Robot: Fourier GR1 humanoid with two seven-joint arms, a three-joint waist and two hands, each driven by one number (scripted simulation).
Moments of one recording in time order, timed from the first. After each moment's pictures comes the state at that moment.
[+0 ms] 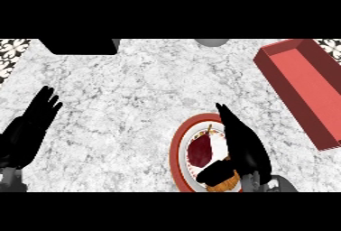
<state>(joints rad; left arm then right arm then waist) -0.02 0.44 -0.01 -1.61 0.43 0.09 0.19 -0.26 -0.20 0.53 -1.86 0.55 0.09 1.13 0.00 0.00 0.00</state>
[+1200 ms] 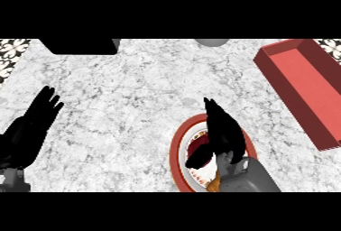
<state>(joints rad) -0.02 0.37 0.05 -1.64 0.36 0.05 0.22 -0.33 -0.02 0.45 -1.64 0.70 0.18 1.10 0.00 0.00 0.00</state>
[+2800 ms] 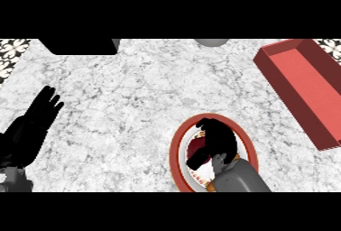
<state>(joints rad) -0.03 0.29 0.13 -1.63 0.28 -0.04 0.25 -0.29 -0.01 0.46 -1.41 0.75 0.13 0.99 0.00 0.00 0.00</state>
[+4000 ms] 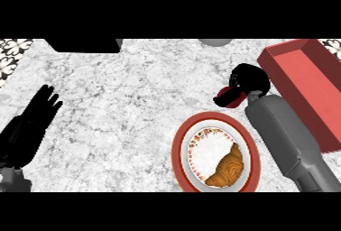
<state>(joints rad) -0.04 0.26 0.17 -1.66 0.27 -0.08 0.28 -0.76 -0.24 0.21 -0.86 0.83 0.14 0.55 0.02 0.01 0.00</state>
